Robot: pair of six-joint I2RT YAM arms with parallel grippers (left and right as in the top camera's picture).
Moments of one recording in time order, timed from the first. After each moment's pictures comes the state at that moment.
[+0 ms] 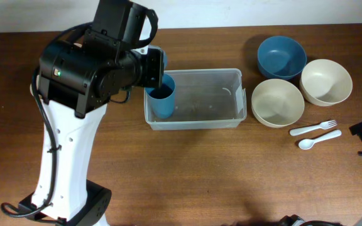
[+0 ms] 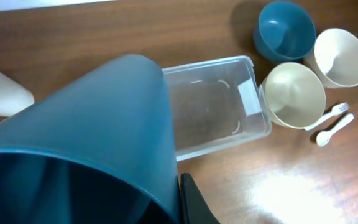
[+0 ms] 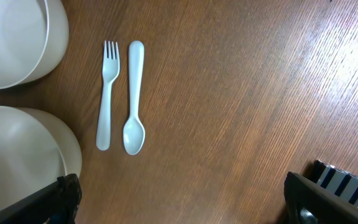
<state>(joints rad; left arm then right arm) -0.47 1.87 2.66 -1.69 0.00 -0.28 -0.76 1.33 1.31 -1.22 0.00 0.47</state>
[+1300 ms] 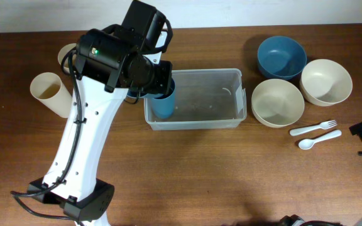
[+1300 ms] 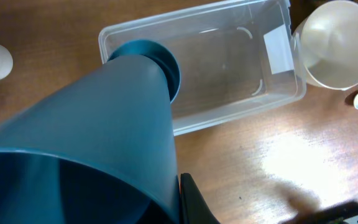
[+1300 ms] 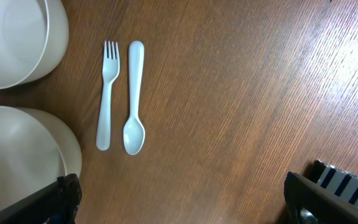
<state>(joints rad) -0.47 1.90 2.45 -1.68 0.03 -0.25 -0.76 1.33 1.31 -1.22 0.00 0.47</state>
